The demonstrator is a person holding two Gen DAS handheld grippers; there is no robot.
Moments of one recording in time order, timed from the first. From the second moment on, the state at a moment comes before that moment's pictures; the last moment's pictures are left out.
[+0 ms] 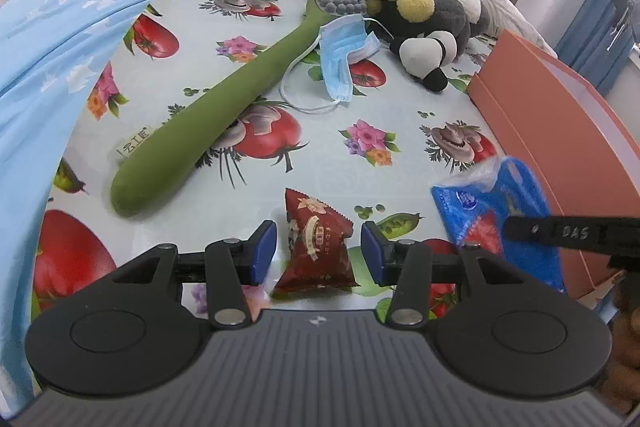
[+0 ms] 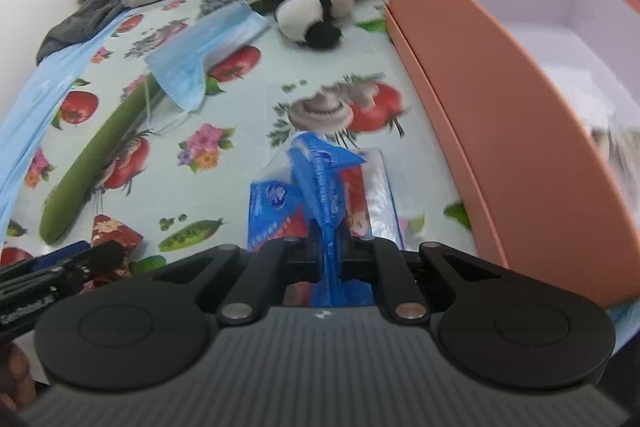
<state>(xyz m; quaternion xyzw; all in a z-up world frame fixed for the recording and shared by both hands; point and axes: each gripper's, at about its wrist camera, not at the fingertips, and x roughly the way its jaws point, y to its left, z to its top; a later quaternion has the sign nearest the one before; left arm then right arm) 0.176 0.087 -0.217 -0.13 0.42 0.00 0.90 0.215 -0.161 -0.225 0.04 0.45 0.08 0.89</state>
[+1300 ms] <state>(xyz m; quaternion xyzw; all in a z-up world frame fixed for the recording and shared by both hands) 0.104 0.057 -0.092 -0.16 0.36 -0.03 0.92 0.138 -0.189 -0.113 0.04 0.37 0.13 0.92</state>
